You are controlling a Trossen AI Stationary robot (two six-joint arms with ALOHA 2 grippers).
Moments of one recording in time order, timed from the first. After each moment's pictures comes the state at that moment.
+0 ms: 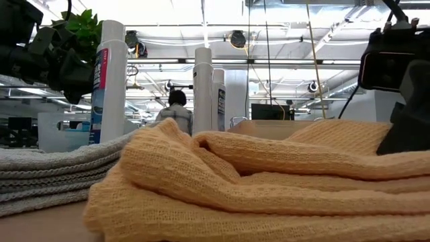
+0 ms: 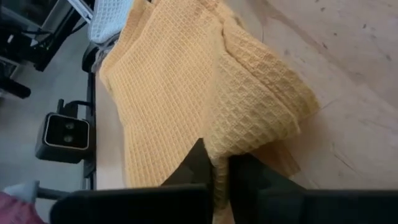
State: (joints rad) left arm 0.02 0.20 0.02 0.06 -0.18 -0.24; right arm 0.73 1.76 0.50 0.53 0.42 1.21
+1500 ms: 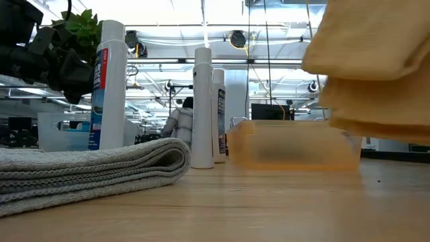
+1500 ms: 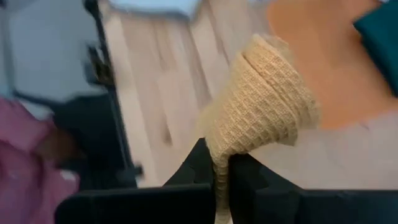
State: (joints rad) left arm 0.02 0.20 0.02 0.06 -0.18 -0.24; right arm 0.54 1.22 1.33 -1.13 0.08 0.86
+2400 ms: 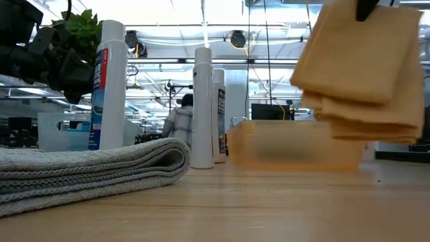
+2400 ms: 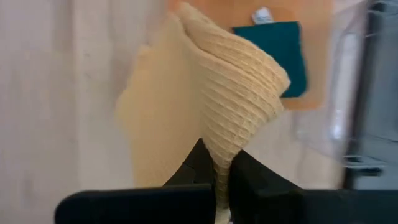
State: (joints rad) left arm 0.02 0.20 0.02 0.06 -0.18 -0.24; right arm 0.40 1.41 1.55 -1.59 0.32 0.29
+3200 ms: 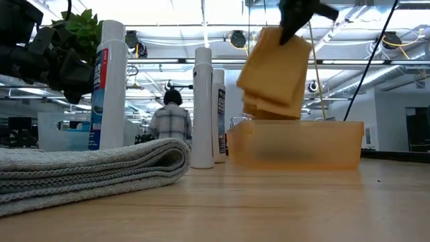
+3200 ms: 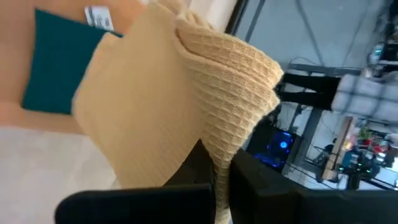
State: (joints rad) left arm 0.02 0.20 0.02 0.06 -0.18 -0.24; right arm -0.05 1.45 1.55 -1.17 0.62 -0.72
